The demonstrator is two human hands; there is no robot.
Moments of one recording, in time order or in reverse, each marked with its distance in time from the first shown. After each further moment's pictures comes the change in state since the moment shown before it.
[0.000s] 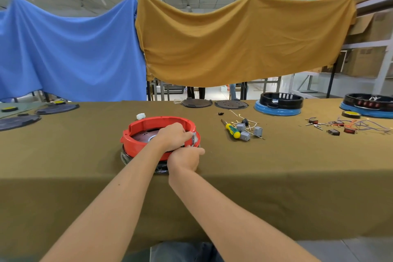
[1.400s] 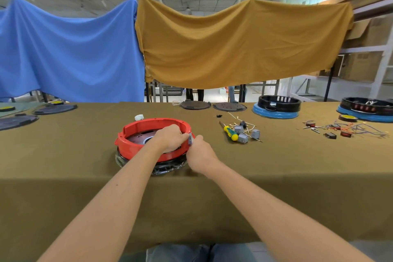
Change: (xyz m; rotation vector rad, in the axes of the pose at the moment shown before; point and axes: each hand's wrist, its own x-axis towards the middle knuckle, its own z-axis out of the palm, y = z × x) left_hand -0.001 0.000 -0.002 0.033 0.010 -0.013; right_hand 0.028 -0.033 -0.059 -0.959 -0.330 -0.428
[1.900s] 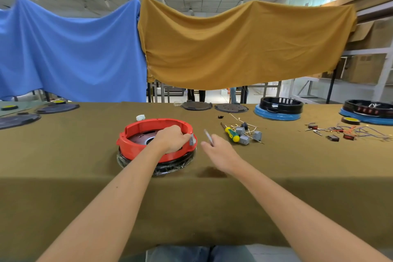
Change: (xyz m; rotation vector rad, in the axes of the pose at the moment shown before) left_hand -0.003 0.002 0.001 0.025 0.035 -0.020; right_hand 0.021 0.048 -0.027 0.050 0.026 -0.209
